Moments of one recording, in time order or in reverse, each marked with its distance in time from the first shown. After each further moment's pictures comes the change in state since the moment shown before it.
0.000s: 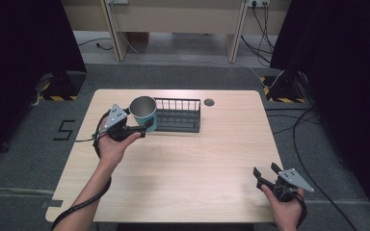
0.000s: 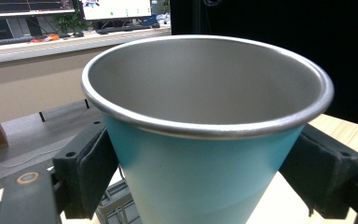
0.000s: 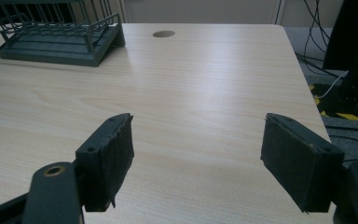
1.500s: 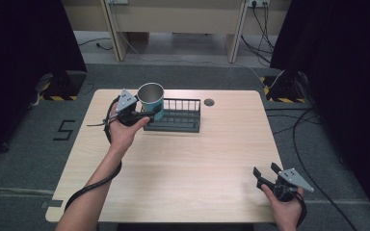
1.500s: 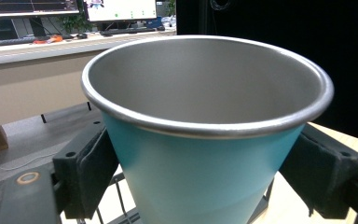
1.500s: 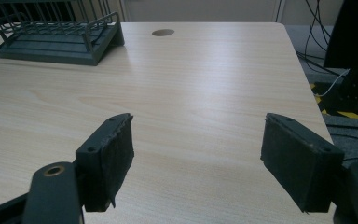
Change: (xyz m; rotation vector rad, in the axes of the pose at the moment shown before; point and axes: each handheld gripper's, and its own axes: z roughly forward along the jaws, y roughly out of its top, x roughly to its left) left arm 0.012 0.019 0.045 -0.009 0.018 -0.024; right arm -0.002 -0.001 0.002 0.004 0.001 0.007
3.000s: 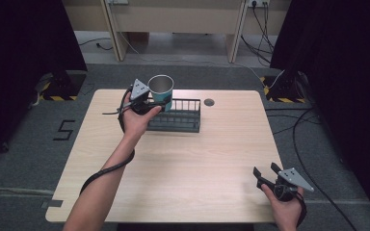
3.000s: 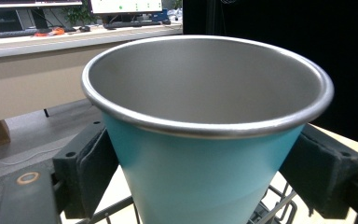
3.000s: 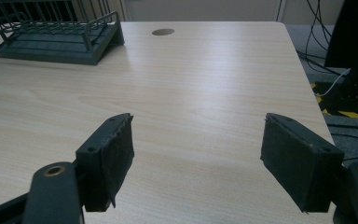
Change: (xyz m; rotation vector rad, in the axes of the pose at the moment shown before) left arm 0.000 0.009 0.051 0.033 0.025 -0.014; right arm -0.001 -0.001 0.001 0.001 0.004 0.002
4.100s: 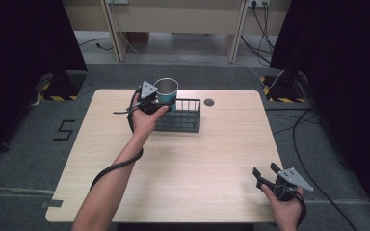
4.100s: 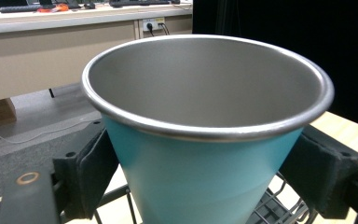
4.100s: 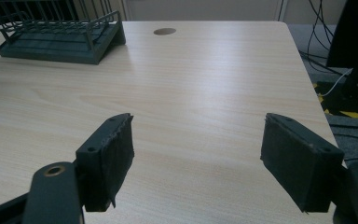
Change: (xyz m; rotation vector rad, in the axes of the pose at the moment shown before) left arm -0.003 -0.018 0.031 0.071 0.040 -0.025; right arm 0.000 0.000 0.000 0.002 0.005 -0.003
